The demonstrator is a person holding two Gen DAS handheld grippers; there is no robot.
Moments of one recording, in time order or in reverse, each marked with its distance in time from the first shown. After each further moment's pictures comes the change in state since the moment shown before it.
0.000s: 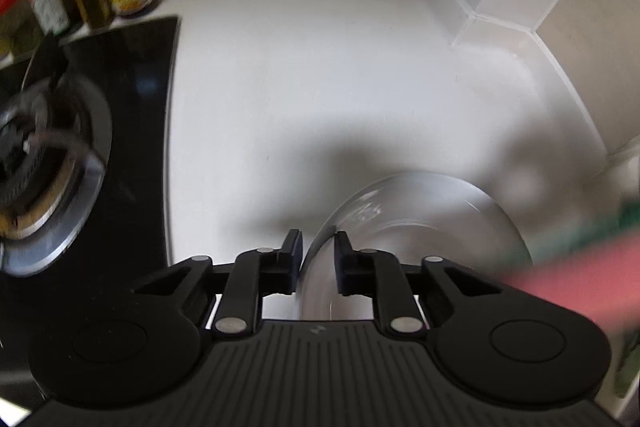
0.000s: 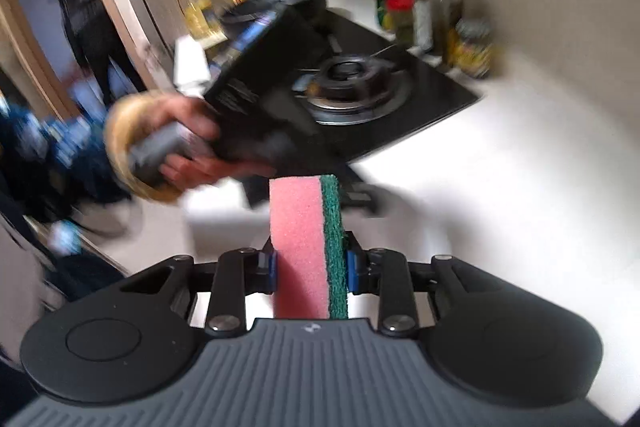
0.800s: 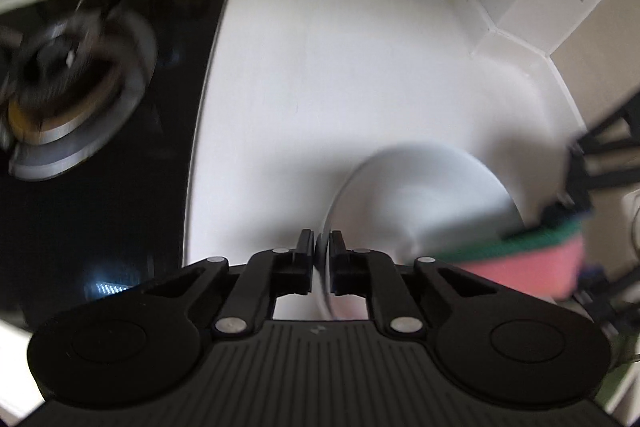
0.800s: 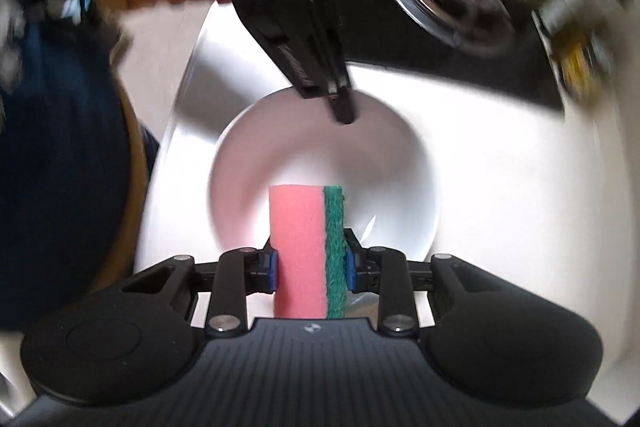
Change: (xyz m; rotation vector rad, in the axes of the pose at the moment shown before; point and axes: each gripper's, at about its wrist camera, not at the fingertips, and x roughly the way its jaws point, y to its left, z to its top) left arm -0.013 0.005 -0.031 -0.092 -0.045 0.008; right arm 0.061 0.029 0.012 -0.282 0.411 0.102
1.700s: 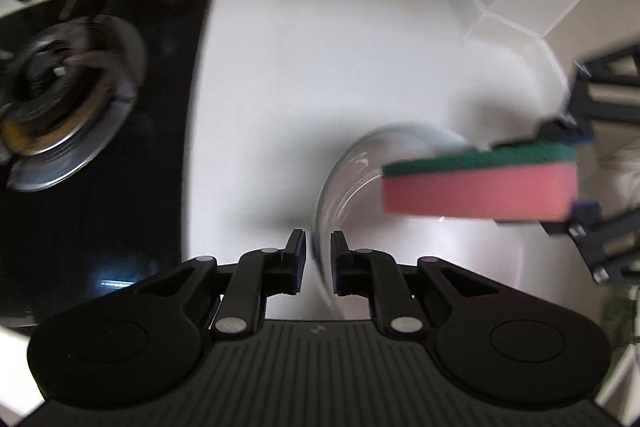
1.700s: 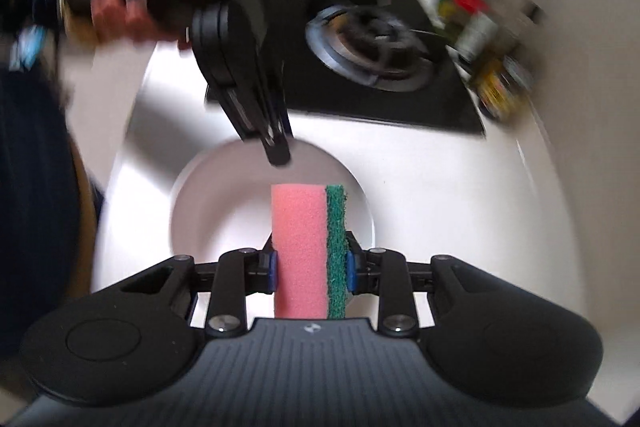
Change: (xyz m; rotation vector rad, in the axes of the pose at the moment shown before) left arm -0.013 -0.011 -0.007 0.016 0.030 0.082; right arm -0.017 -0.008 0.009 -0.302 -0.094 -0.243
